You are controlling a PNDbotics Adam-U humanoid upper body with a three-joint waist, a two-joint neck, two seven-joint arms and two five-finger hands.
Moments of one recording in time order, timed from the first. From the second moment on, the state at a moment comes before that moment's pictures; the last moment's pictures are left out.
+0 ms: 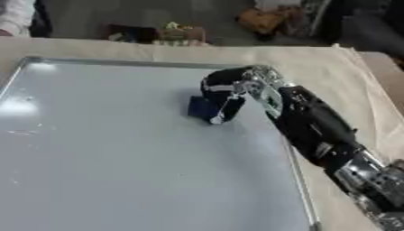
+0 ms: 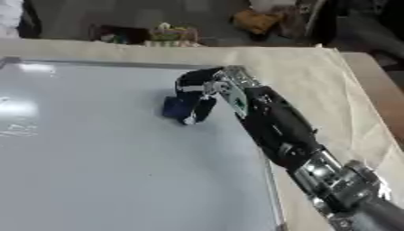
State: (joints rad) left arm -0.26 0.31 0.13 -1.98 0.20 -0.30 0.25; right arm -0.93 -0.41 0.27 -0.90 0.87 -0.54 0.61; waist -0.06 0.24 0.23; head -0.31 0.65
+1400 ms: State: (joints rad) left arm -0.26 0.31 0.13 -1.98 0.22 -0.29 0.26; right arm -0.84 -0.34 0.38 -1.21 0.47 -0.41 0.74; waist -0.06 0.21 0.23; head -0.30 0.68
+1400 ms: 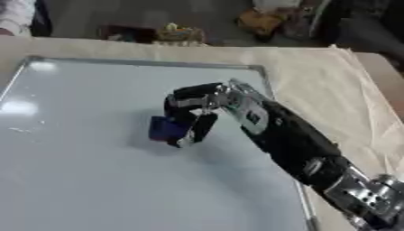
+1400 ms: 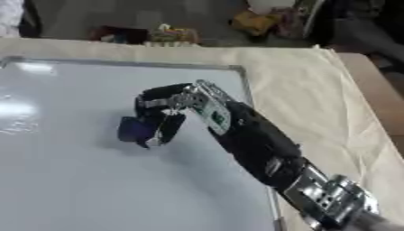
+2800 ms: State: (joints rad) left arm -0.26 0.31 0.13 -1.98 0.22 -0.28 0.26; right arm -0.72 -0.27 0.42 -1.31 0.63 -0.42 0.73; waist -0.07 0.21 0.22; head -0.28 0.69
